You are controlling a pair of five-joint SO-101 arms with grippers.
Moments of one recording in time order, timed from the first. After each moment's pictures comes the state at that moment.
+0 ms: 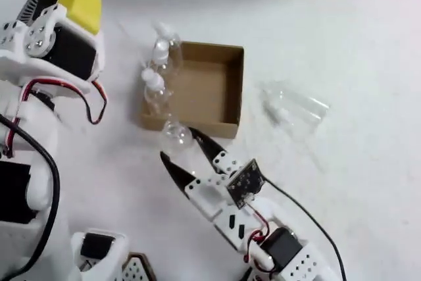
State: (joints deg) left arm 2.1 -42.1 -4.0 46.5 31.3; right arm -47.4 -102.6 96.4 19.4 2.0
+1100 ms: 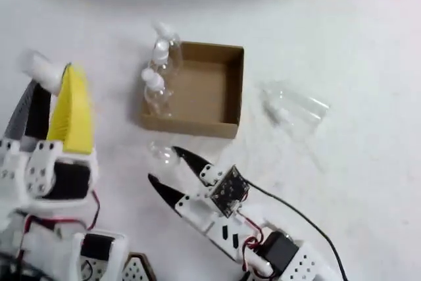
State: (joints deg) left arm 1.9 -85.9 35.6 42.4 24.4; right arm -55.0 -102.7 96.4 25.1 1.9
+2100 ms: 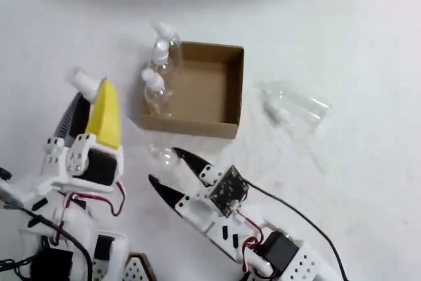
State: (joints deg) left arm 2.0 -99.8 62.3 39.1 32.5; right arm -54.9 -102.7 96.4 25.9 1.9
